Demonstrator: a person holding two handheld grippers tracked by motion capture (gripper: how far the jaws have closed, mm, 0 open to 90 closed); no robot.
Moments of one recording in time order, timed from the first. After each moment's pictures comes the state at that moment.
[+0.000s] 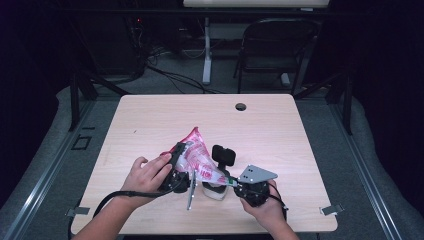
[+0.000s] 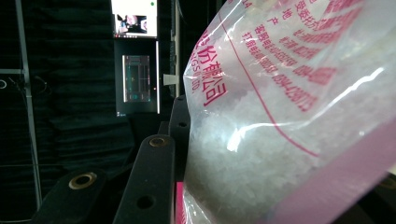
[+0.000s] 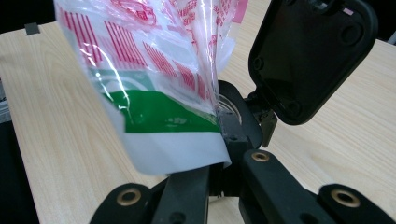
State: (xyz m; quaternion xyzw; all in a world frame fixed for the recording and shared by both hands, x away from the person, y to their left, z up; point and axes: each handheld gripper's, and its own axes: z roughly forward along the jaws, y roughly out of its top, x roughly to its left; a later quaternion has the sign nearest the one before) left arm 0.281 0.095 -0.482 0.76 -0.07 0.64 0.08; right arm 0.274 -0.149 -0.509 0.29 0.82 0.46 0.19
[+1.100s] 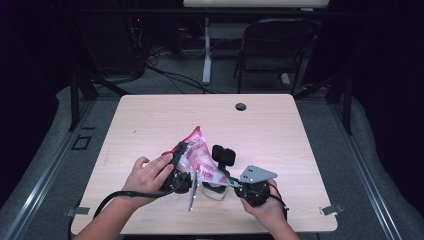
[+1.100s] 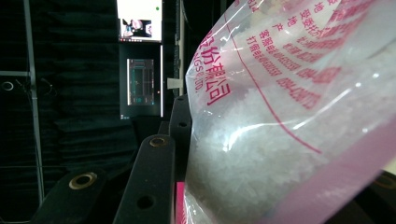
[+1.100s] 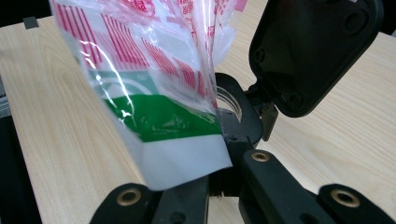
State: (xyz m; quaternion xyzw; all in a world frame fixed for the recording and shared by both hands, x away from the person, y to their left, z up) left arm 0.278 0.091 -0.477 0.76 -0.07 0.64 0.08; right arm 0.275 -0.150 -0.511 0.30 0.82 0.45 0.18
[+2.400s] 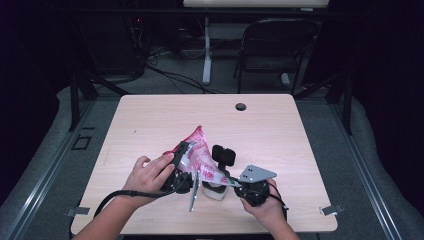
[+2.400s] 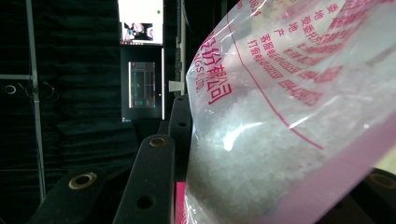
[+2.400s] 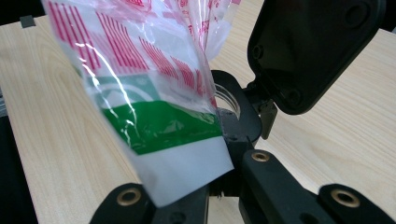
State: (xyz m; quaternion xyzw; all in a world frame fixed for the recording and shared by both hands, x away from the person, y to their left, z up) left arm 0.277 0.088 -0.474 0.75 -0.07 0.65 0.09; right arm 0.277 -0.150 -0.513 0.30 0.82 0.45 0.18
